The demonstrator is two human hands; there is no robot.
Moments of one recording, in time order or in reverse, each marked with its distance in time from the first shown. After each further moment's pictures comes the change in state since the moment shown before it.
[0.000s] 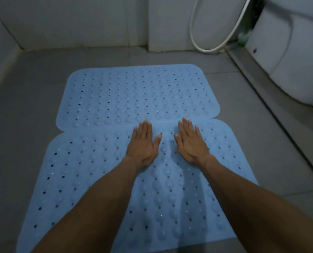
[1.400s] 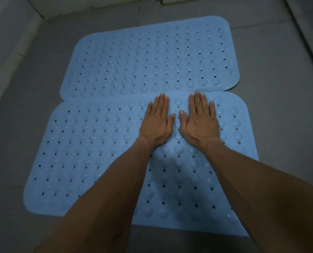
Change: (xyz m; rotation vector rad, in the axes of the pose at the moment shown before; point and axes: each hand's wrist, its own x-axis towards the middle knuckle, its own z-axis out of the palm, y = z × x) left_hand 0.030 0.073 0.062 0.103 0.149 -0.029; right_hand 0.017 0.072 0.023 -0.037 0.082 -0.035
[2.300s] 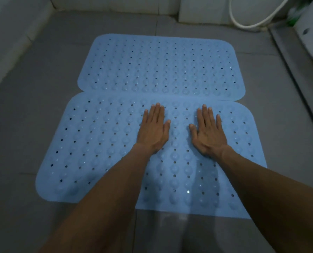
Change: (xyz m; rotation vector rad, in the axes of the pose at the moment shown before) left_hand -0.070 -0.068 -0.033 -0.103 -0.015 -0.072; right_hand -0.048 -0.048 -0.012 -0.131 -0.135 -0.022
